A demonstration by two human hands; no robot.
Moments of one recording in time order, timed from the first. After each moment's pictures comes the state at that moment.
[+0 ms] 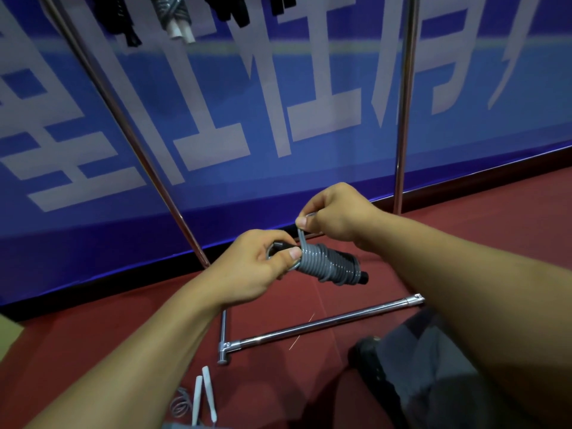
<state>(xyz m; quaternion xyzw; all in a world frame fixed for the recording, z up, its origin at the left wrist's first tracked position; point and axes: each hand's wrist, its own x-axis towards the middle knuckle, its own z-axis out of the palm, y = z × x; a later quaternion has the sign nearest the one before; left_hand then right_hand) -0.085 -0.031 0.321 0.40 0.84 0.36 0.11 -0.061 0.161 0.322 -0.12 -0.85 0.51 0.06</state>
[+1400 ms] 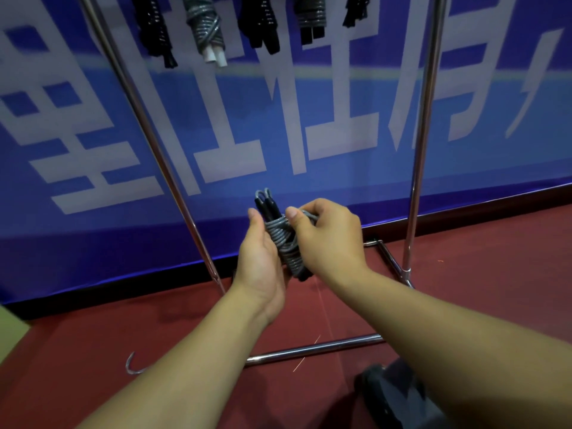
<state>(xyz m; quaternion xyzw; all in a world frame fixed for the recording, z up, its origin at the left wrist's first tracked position) -0.079 0.004 0.322 0.09 0.54 0.81 0.22 -0.060 0.100 0.326 -0.15 -0.81 0.47 0.31</state>
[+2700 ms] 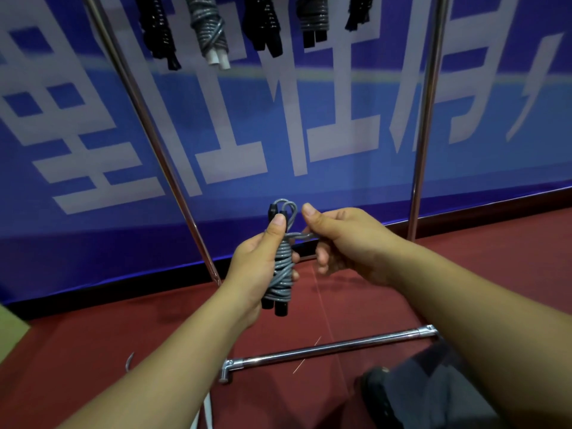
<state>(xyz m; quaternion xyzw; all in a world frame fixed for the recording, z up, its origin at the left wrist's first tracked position) -0.083 -0.017 0.321 0.07 0.68 0.72 0.15 -0.042 0.139 0.345 -0.03 -0.67 0.74 -0.03</state>
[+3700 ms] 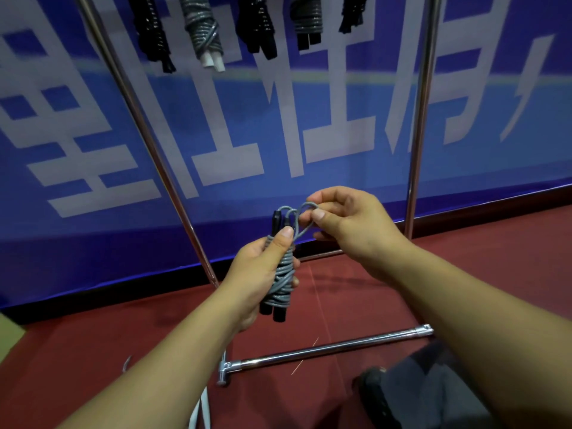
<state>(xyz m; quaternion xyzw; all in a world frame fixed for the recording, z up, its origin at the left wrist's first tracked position) -0.083 -0.018 0.319 0.12 0.68 0.70 0.18 -0.047 0.146 0.341 0.00 -0.69 0.70 0.16</state>
